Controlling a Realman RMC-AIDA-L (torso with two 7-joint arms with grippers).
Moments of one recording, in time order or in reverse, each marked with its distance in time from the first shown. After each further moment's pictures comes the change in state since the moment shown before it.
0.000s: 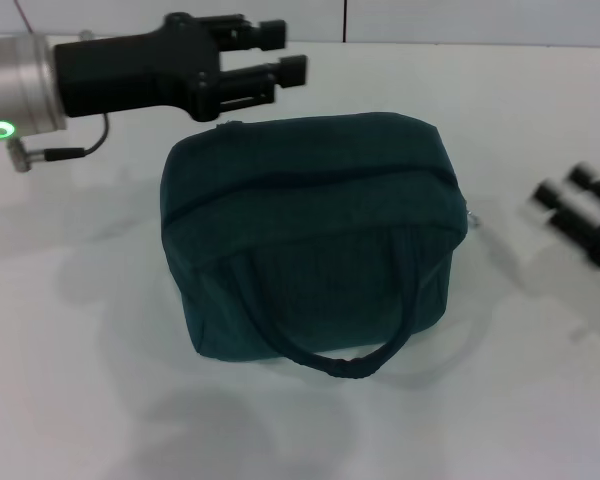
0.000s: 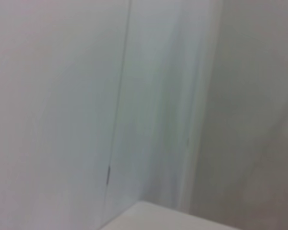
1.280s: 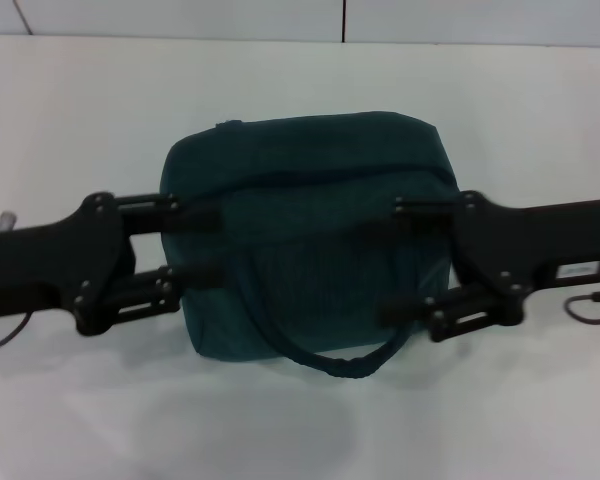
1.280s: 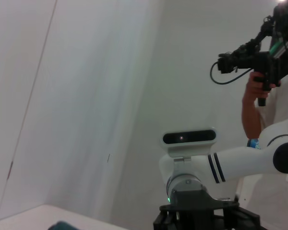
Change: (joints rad) left arm 0.254 0.039 0.063 -0.113 -0.095 0.362 0.150; right arm 0.335 -0.062 0.076 -0.295 -0.708 -0.376 0.533
